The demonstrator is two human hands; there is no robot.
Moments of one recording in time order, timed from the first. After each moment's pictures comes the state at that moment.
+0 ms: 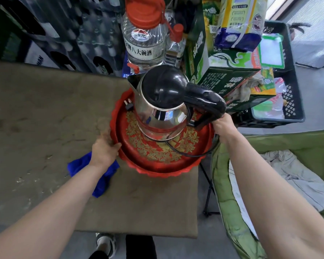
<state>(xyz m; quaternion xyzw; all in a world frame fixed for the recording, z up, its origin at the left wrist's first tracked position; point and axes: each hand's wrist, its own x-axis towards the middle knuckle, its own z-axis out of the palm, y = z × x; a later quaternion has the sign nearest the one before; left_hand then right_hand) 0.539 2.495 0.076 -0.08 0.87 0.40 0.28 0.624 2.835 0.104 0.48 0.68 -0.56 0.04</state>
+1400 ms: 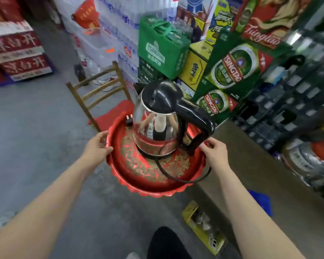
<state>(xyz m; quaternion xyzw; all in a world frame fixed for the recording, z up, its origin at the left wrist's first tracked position) 0.714 1.776 0.302 -0.29 0.76 0.58 -0.03 0.602 2.120 0.320 0.04 0.87 -0.49 0.05</state>
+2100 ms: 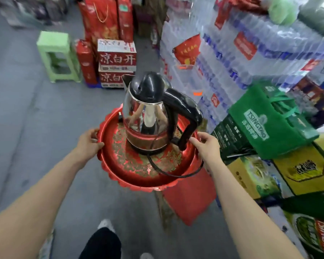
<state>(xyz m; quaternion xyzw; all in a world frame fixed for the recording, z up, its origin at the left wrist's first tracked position) 0.618 1.307 0.305 -0.48 0.67 0.53 -0.19 0.347 1.561 0.326 -0.17 0.85 -0.47 0.17</state>
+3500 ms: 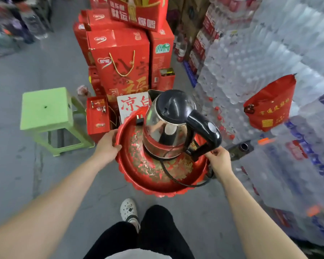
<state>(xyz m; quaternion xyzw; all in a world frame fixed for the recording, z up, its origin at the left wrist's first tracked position) 0.159 0.292 0.243 -0.44 0.77 0.46 -0.05 -0.065 0.576 0.238 -0.04 0.88 -0.42 0.23</state>
